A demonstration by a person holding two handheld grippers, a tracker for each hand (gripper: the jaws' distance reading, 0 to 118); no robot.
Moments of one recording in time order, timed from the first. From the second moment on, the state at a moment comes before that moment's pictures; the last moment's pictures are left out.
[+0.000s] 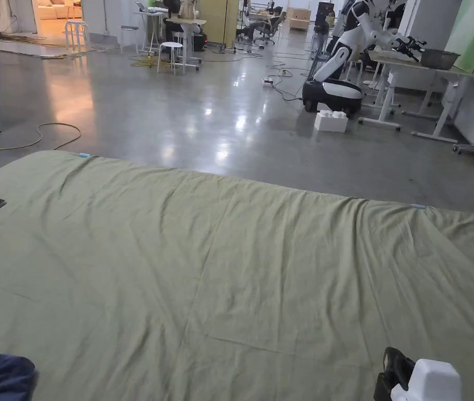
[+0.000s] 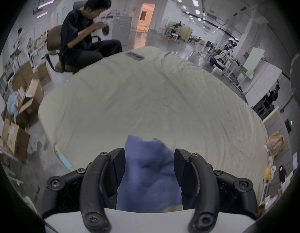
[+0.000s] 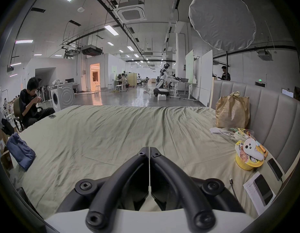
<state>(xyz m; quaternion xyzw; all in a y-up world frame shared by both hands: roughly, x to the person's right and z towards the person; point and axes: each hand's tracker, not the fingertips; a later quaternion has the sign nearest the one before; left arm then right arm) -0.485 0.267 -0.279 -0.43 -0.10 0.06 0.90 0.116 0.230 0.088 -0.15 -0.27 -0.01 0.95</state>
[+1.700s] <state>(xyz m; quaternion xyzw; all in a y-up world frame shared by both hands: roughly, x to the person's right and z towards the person) -0.149 0.245 -0.091 -0.10 -0.26 -0.03 0.96 0.101 0.257 0.083 -0.09 -0.28 -0.01 0.96</state>
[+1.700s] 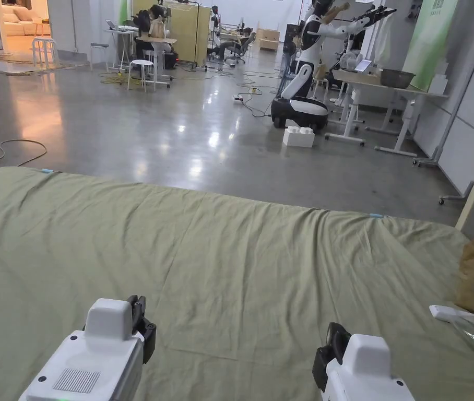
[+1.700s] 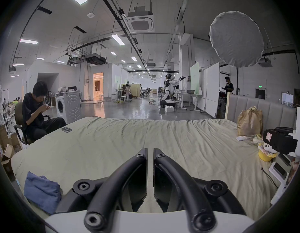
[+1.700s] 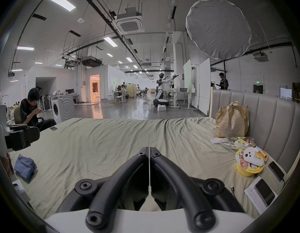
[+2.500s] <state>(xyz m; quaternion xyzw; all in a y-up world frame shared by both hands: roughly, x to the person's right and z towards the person) -0.153 0.251 -0.091 -0.08 -0.24 -0.04 0.97 0.118 0.252 0.088 -0.10 -0.32 -0.02 0.94</state>
